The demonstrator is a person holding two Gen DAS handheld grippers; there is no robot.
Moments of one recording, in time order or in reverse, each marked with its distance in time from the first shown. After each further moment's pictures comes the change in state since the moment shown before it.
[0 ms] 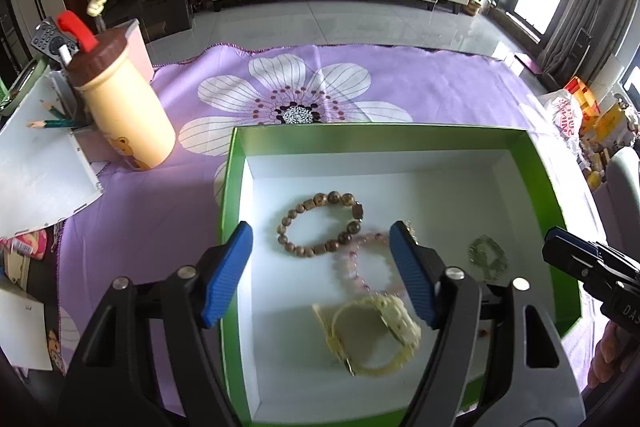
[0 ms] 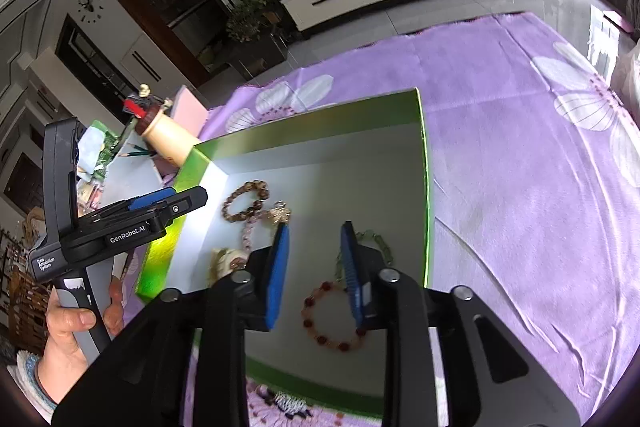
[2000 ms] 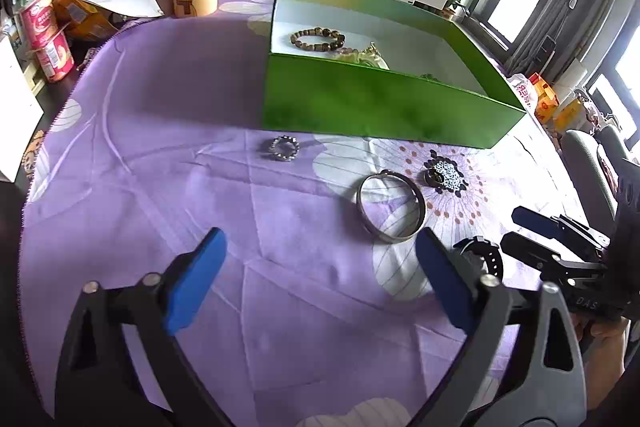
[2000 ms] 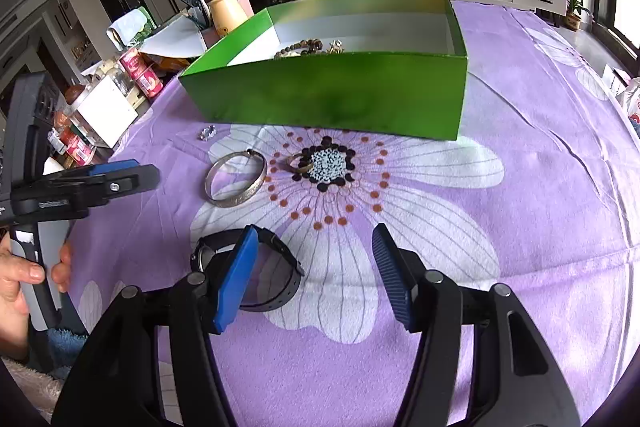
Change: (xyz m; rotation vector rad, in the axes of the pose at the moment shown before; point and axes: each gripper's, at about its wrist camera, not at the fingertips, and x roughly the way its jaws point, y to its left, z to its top) left arm -0.080 0.029 -0.208 -0.066 -0.003 -0.141; right arm -0.044 0.043 -0.184 -0.247 0.044 -0.069
